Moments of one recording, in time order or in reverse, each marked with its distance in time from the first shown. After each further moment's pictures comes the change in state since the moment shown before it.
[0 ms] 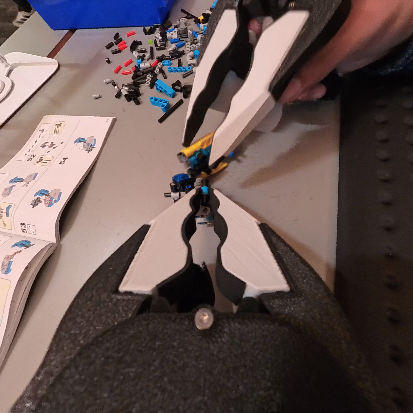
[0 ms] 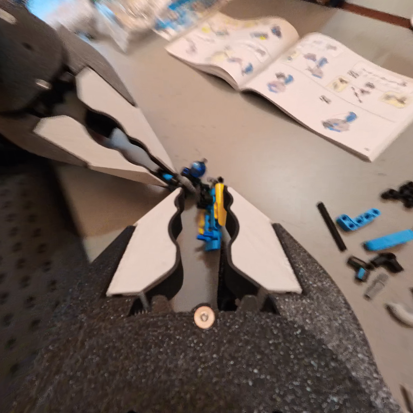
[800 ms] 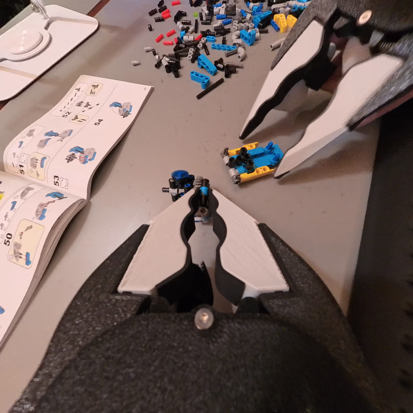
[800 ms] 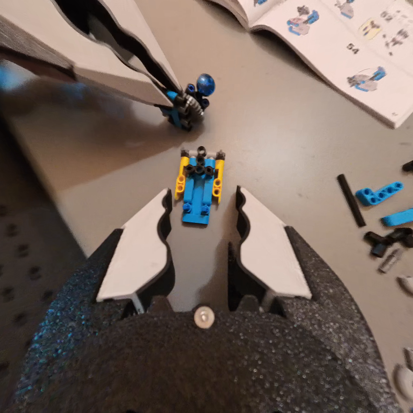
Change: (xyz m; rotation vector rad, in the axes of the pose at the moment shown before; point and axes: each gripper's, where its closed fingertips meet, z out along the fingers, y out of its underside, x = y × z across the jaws) left arm -0.032 0.018 -0.017 -0.036 -0.085 -0.131; right arm -0.008 0.034 0.007 -0.174 0.091 -0.059
